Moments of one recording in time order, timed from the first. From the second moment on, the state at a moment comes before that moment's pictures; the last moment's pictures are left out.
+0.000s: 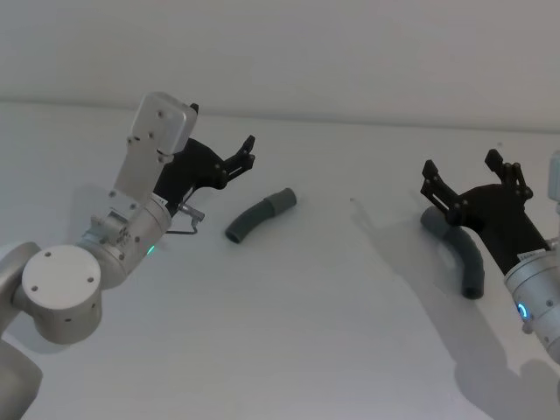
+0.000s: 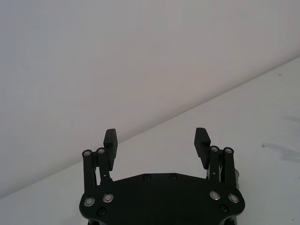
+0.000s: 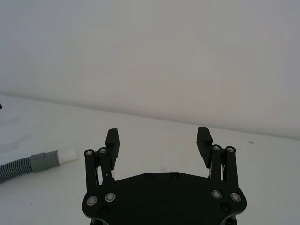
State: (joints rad) left arm -0.24 0.38 0.45 -1.63 -0.20 0.02 -0.01; right arm -0.01 0.34 -0.23 -1.77 0.29 0.03 0.07
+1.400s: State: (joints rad) left arm -0.36 0.49 0.55 -1.72 -0.24 0.47 -0.30; right arm -0.01 0.34 -0.23 -1.77 0.29 0.03 0.07
